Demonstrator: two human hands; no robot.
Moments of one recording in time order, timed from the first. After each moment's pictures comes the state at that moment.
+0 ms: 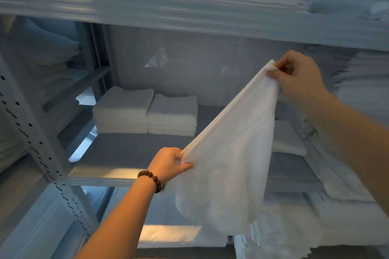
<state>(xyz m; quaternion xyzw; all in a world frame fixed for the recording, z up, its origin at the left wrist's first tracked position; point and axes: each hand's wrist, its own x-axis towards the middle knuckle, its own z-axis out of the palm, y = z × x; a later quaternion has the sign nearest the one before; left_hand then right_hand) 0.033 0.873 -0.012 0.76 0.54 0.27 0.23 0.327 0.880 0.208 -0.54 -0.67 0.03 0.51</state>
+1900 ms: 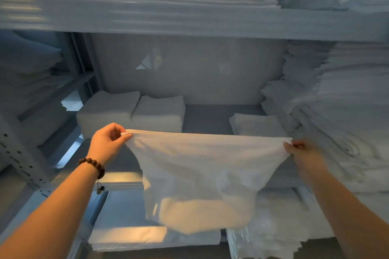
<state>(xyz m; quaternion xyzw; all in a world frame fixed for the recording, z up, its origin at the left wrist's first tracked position) -0.016 0.892 0.026 0.59 0.60 0.50 0.23 0.489 0.852 0.014 -0.69 -0.36 0.28 0.56</state>
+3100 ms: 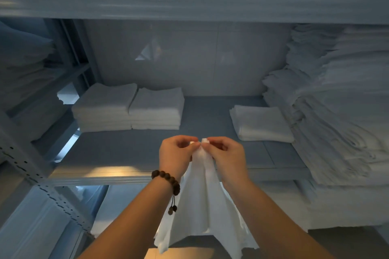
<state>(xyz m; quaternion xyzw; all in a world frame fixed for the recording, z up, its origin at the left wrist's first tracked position) 0.171 0.838 0.034 0.48 0.57 0.51 0.43 0.292 0.819 0.039 -0.56 -0.41 0.43 0.57</state>
